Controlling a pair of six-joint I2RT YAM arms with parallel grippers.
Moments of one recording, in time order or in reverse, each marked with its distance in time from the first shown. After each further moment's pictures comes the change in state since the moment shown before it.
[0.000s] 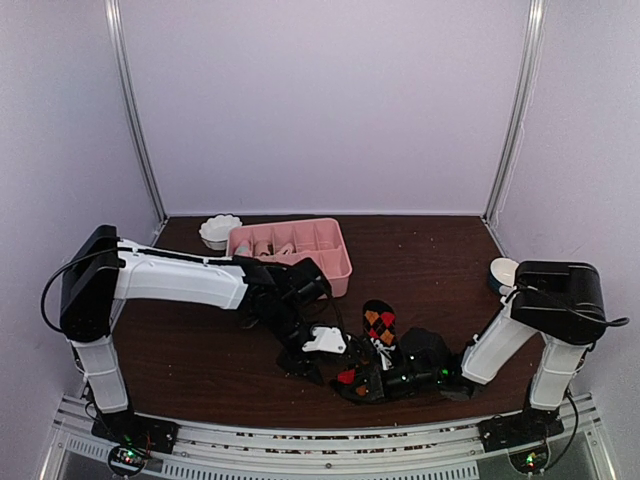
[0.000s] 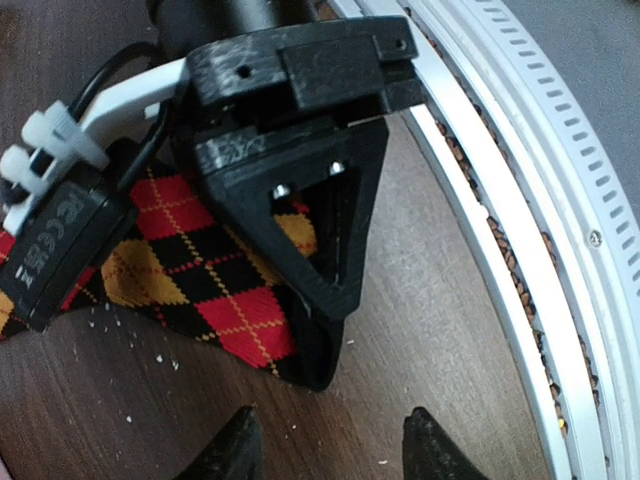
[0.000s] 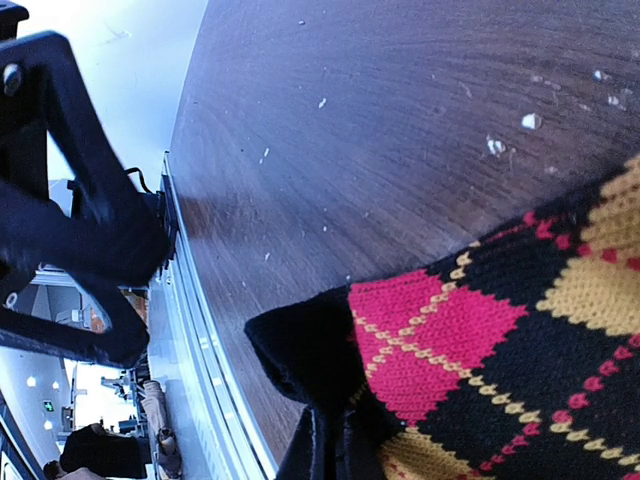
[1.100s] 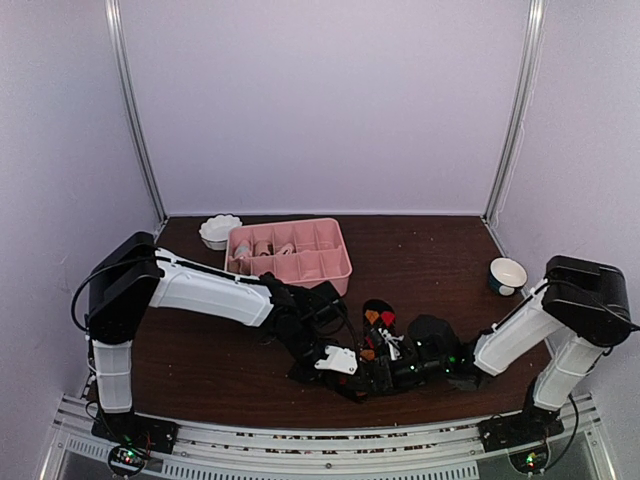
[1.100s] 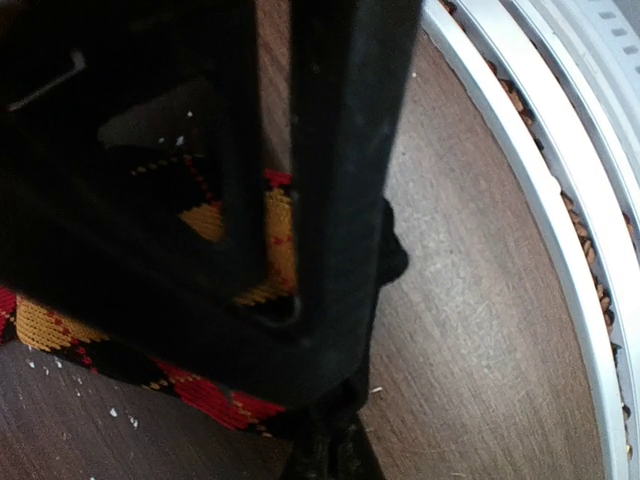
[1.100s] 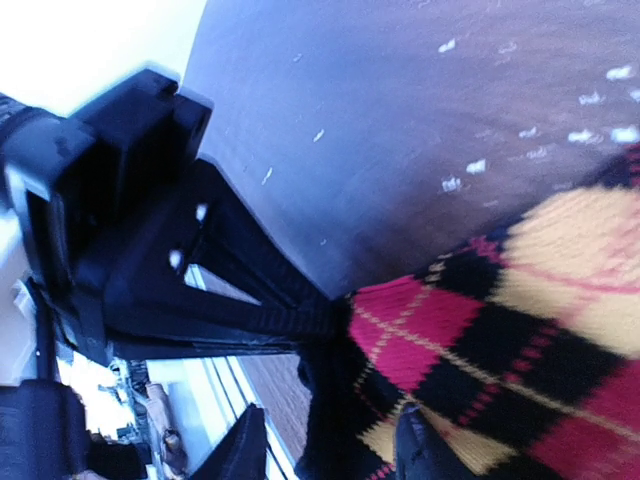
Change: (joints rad) left arm -0.054 0.148 0.024 0.071 -0.083 0.030; right arm -0.069 -0.144 -0.001 -0.181 -0.037 -0.035
